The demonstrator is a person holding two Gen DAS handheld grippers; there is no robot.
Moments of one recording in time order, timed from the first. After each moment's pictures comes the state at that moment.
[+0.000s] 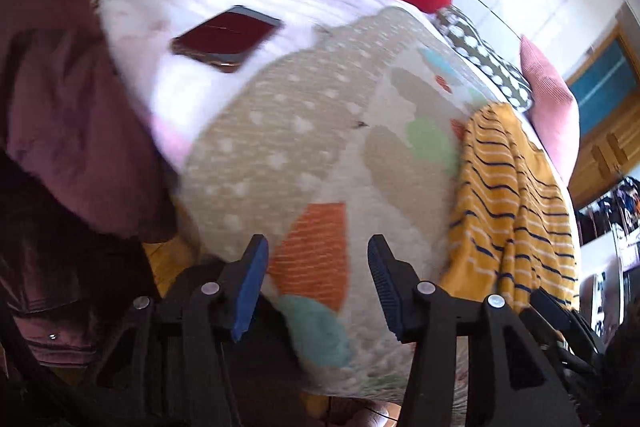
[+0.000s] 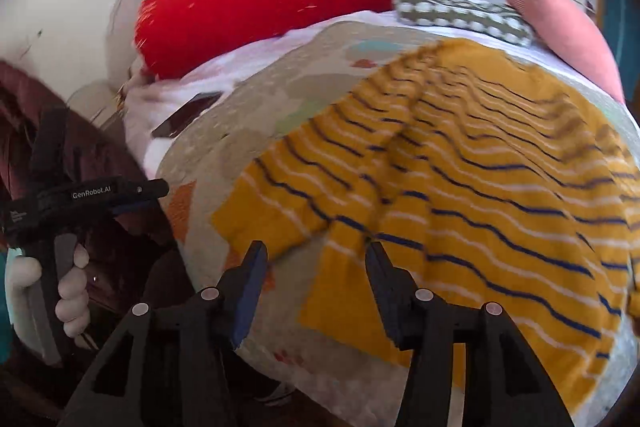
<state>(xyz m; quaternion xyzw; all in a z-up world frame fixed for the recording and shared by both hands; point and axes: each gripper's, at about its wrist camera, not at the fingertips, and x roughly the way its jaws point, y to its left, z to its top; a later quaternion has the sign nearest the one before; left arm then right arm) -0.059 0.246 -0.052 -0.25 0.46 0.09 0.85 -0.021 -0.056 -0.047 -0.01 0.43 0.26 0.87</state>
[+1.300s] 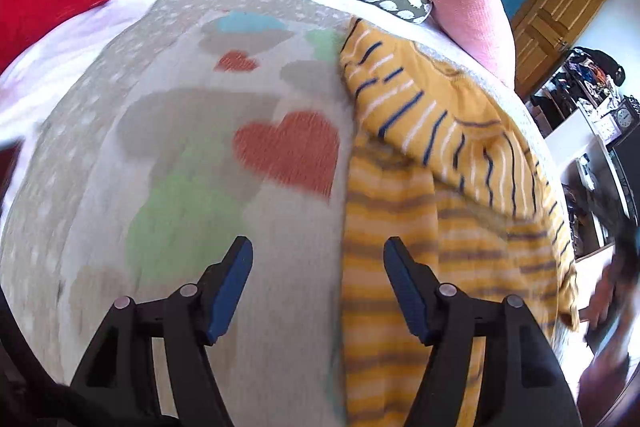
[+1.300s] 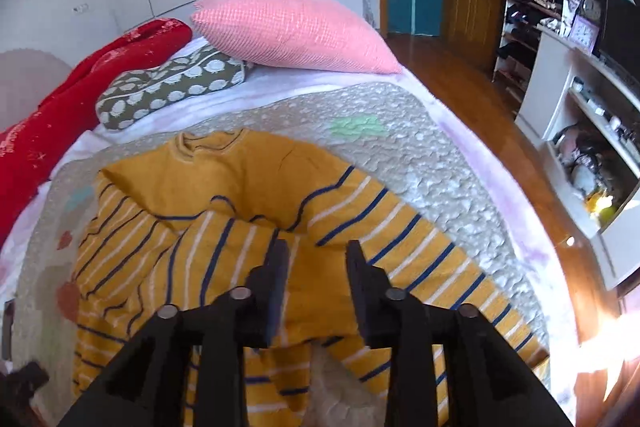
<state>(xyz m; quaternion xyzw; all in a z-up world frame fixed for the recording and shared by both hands) 0.163 0.067 -0.044 -0.11 0.51 -0.12 0.85 0.137 -0.341 -0.023 0.12 0.40 -0.12 0.90</state>
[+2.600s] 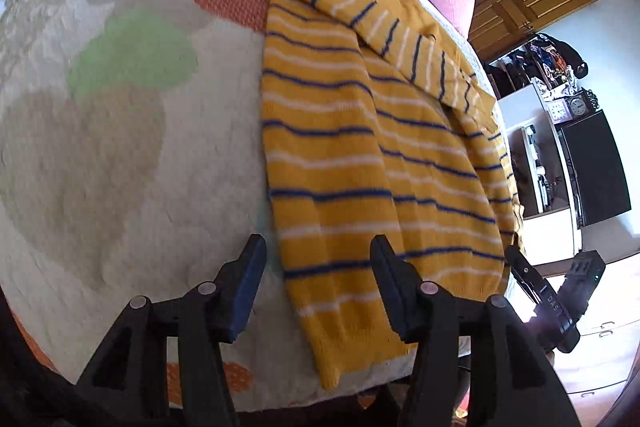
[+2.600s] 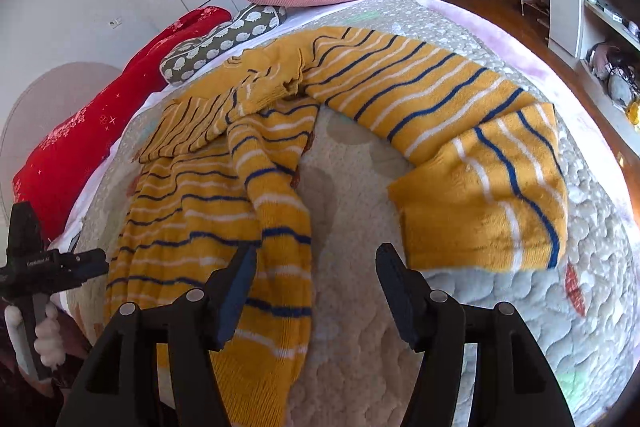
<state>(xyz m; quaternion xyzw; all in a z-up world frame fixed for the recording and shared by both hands) 0.055 0.059 -0.085 -0.19 0.58 -0.21 0.77 -0.051 -0.329 -0.084 0.23 0.42 -0.02 0.88</state>
